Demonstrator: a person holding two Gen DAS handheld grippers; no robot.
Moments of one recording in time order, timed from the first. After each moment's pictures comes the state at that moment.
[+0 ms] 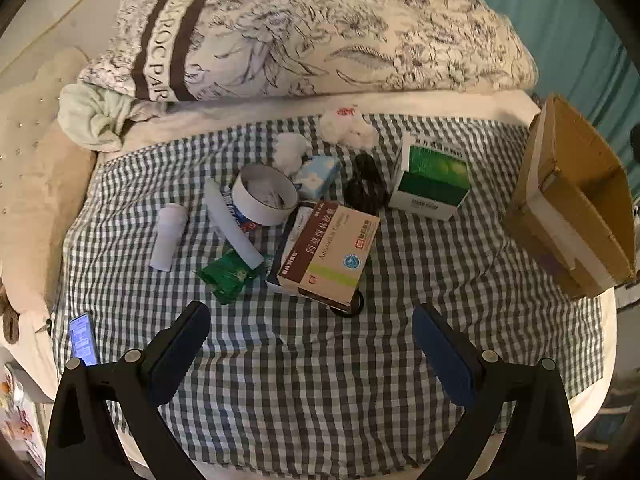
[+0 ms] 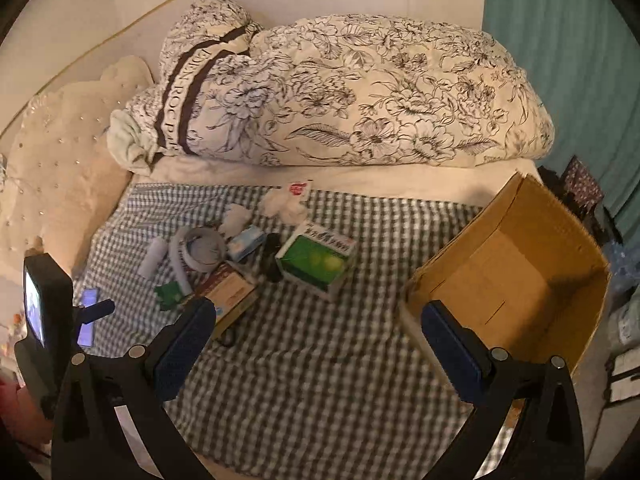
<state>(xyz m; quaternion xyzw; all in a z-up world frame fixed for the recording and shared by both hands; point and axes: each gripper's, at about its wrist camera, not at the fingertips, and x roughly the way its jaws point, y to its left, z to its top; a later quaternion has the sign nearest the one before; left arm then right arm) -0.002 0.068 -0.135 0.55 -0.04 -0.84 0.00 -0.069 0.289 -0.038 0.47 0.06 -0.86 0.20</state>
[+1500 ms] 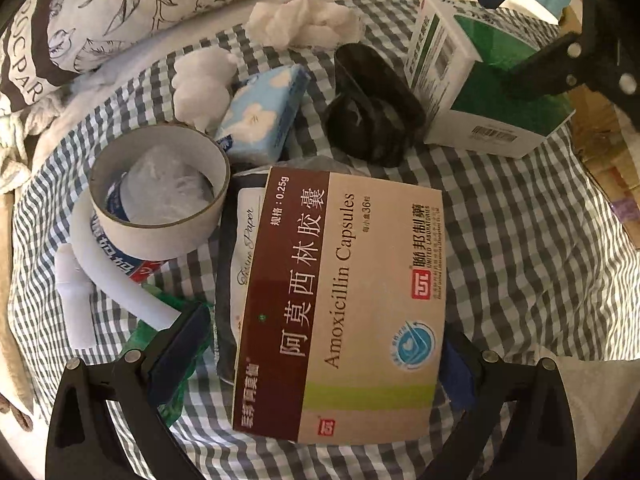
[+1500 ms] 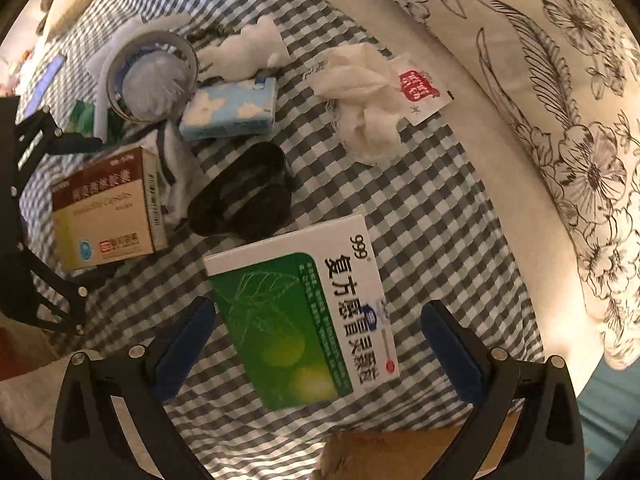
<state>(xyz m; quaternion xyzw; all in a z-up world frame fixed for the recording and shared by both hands) -0.097 0.081 -0.277 0.64 -0.12 -0.75 -0.08 -0.226 0.147 -0.248 0.58 0.41 -0.59 0.38</state>
